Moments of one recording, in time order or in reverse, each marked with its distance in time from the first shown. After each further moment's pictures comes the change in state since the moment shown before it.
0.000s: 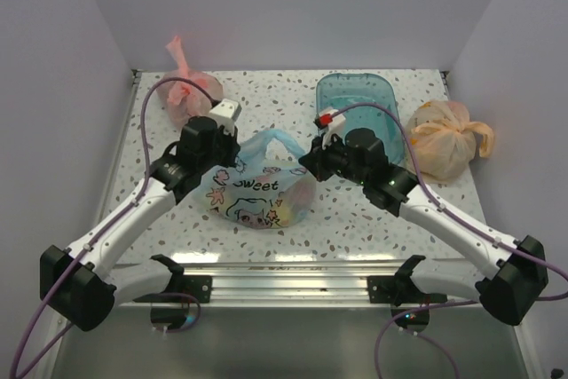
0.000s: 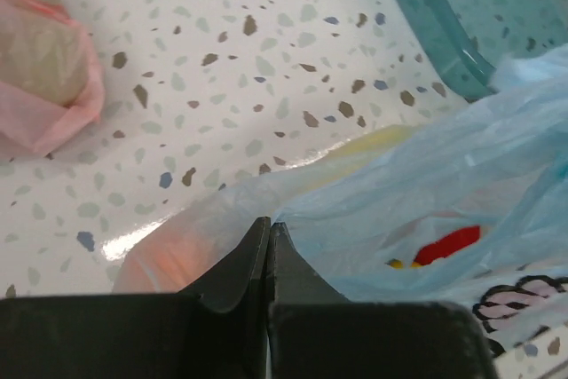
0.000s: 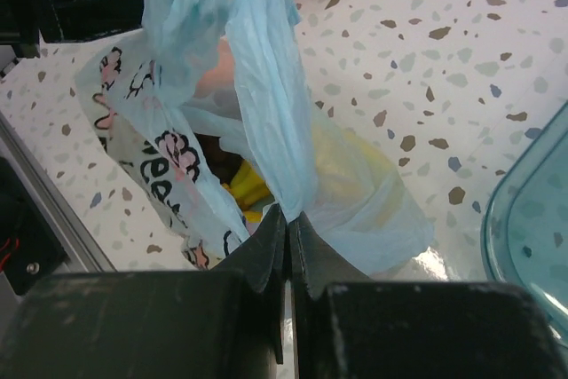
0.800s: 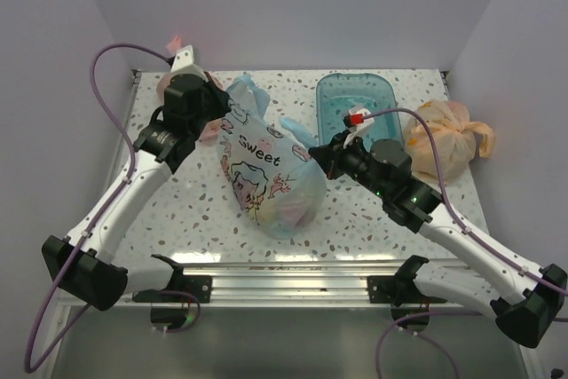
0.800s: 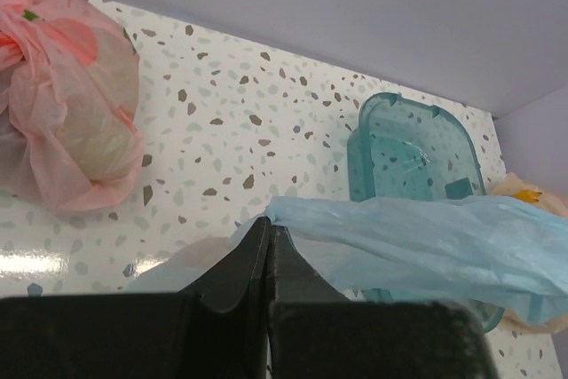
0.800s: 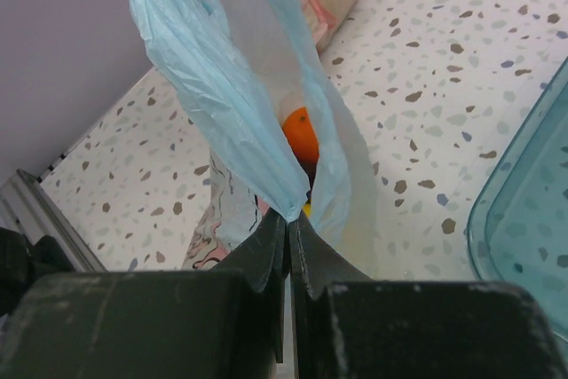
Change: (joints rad) left arm 0.086 0.128 0.349 -0.013 -0.284 -0.439; right arm 0.018 -0.212 -0.069 0.061 0.128 0.115
